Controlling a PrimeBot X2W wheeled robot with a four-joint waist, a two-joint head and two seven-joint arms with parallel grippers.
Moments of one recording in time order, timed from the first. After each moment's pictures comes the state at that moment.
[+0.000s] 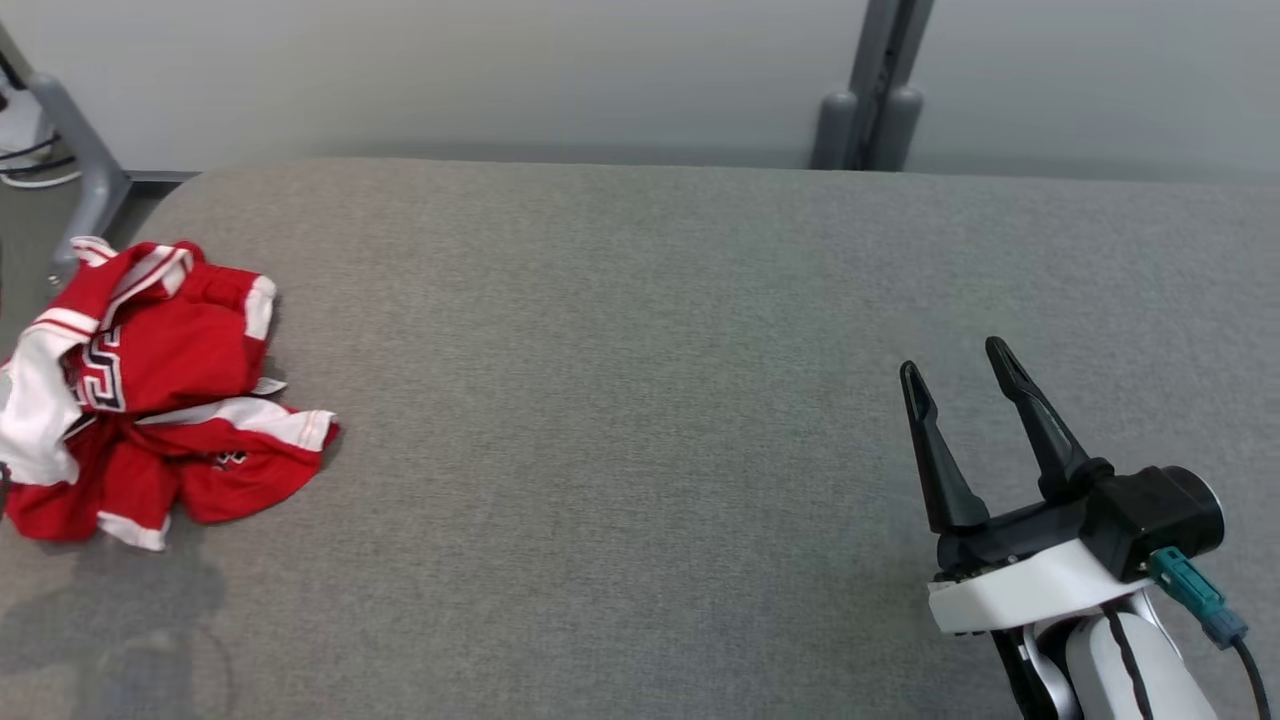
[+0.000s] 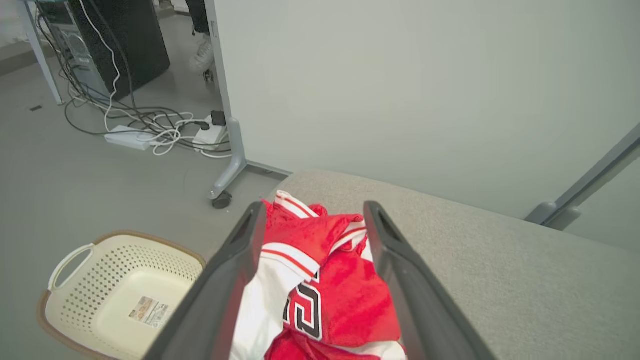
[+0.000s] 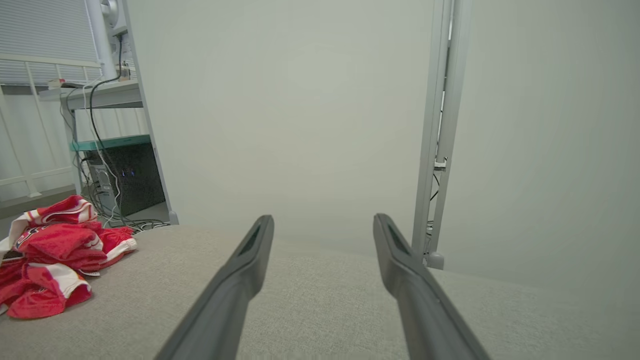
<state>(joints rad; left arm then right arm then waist) -0.65 0.43 0.16 0.64 -0.46 -0.12 0.27 -0.18 -0.05 0.17 0.10 0.12 0.13 -0.26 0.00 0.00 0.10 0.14</state>
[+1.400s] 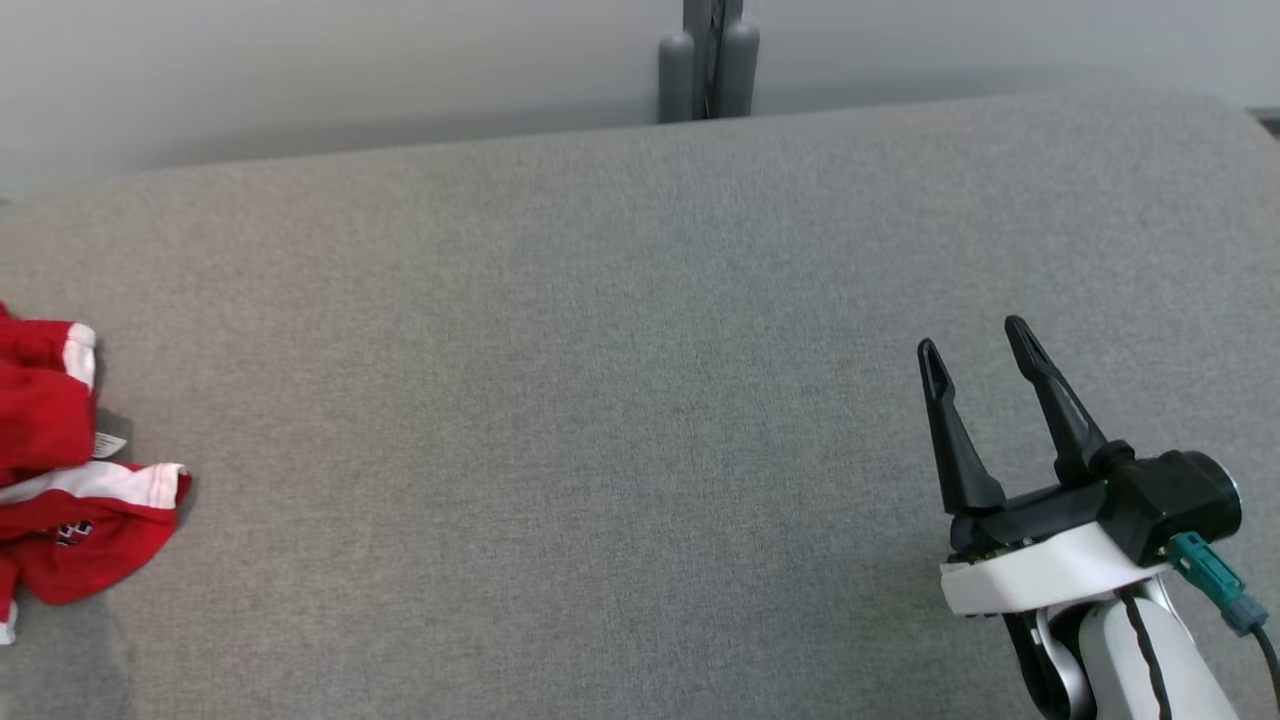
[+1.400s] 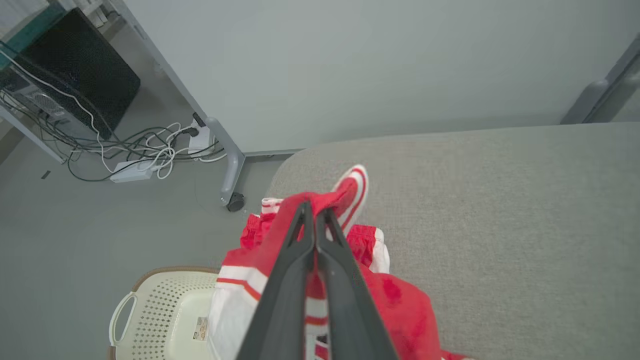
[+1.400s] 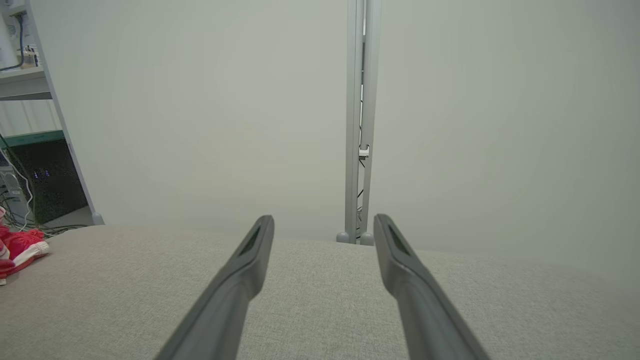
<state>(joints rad) -0.88 0.73 -0.38 0.96 -0.61 -0.13 0.27 -0.21 -0.05 0.14 0.09 0.11 0.13 -0.26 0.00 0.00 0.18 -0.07</state>
